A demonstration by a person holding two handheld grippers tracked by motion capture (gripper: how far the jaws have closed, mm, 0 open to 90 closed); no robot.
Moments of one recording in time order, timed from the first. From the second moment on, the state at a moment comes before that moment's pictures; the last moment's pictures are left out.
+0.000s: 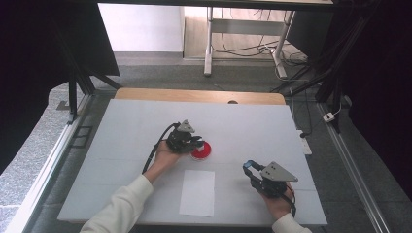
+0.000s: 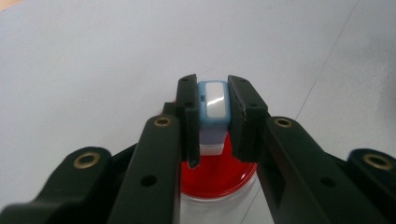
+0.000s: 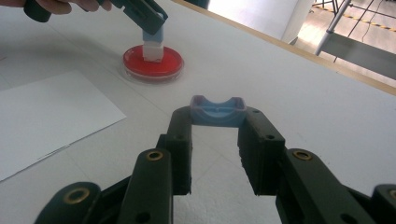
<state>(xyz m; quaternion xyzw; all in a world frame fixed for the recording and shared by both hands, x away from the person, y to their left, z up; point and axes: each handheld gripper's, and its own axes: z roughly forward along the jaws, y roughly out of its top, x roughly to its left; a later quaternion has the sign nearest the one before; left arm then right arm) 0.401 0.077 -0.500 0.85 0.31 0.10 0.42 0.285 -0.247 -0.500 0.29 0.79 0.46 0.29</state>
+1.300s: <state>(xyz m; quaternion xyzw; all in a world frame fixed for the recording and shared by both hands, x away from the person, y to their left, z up) 0.399 0.073 -0.505 0.85 0.31 0.11 0.41 0.285 -0.246 -0.500 0.29 0.79 0.46 0.29</state>
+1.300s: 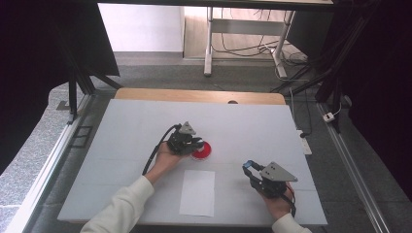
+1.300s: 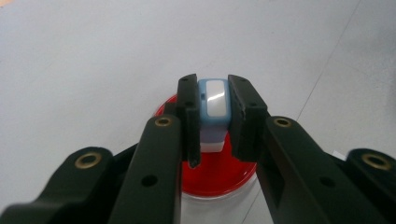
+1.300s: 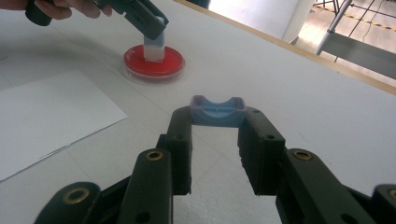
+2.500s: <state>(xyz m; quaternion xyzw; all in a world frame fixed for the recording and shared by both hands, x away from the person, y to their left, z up) 0.398 0.082 -0.493 0.85 0.31 0.12 0.41 0.286 -0.246 -0.501 0.29 0.79 0.46 0.29</state>
